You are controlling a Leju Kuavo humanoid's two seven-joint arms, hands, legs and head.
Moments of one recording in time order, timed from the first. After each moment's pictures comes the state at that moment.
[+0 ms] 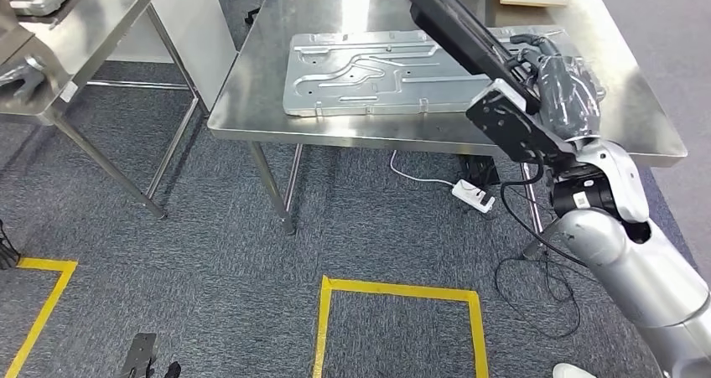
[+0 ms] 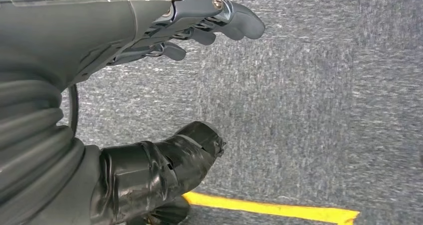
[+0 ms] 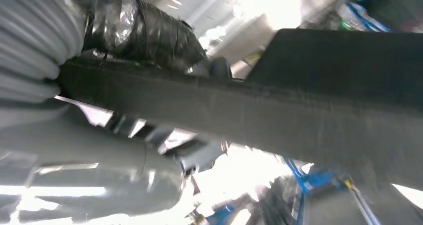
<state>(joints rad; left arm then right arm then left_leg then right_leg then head) -0.12 0.21 -0.48 -0.24 0.52 0.18 -0.38 -0.78 -0.52 0.55 -1.67 0.43 -0.16 0.50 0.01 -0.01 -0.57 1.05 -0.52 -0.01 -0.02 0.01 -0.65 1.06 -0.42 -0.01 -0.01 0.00</state>
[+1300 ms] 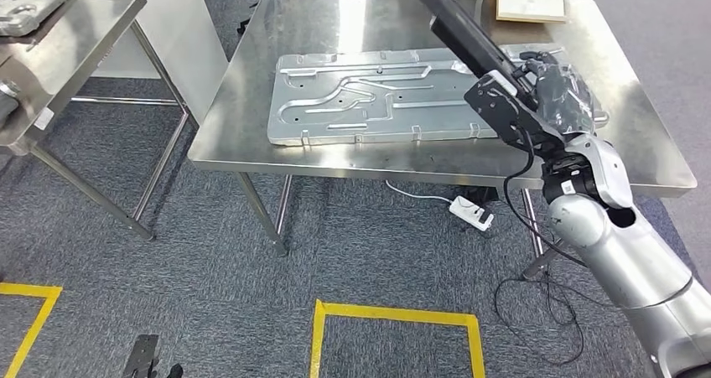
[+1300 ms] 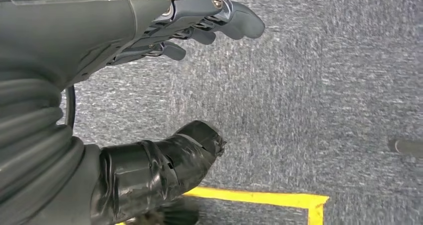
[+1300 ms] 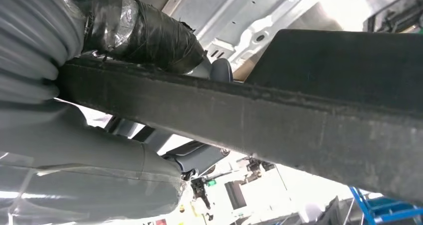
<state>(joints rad) -0.12 0.20 -0.49 -0.24 0.51 0.17 -0.36 -0.79 -0.50 0.56 -1.52 0.45 -0.14 0.60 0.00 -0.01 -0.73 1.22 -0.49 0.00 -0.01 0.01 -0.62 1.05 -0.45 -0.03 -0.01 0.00</state>
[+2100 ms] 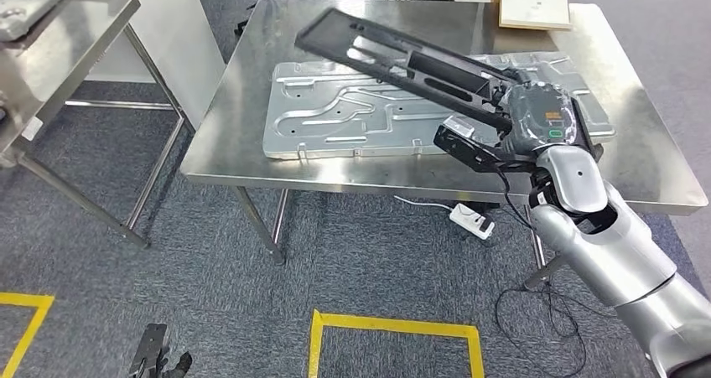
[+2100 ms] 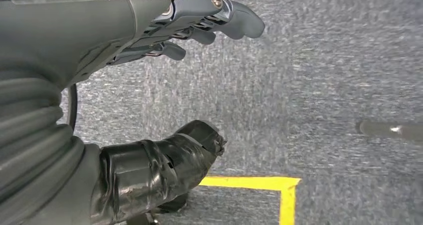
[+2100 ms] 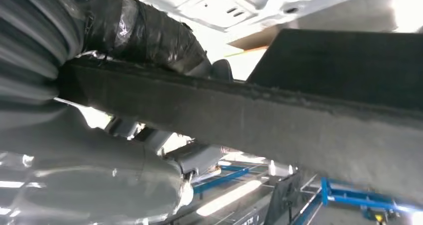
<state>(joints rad) -0.16 0.19 -0.49 -0.24 0.49 0.15 -0.35 -0.82 -0.50 0.66 -1.41 0.81 -0.05 0.53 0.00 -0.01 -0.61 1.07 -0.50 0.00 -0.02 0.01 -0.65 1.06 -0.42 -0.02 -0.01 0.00</state>
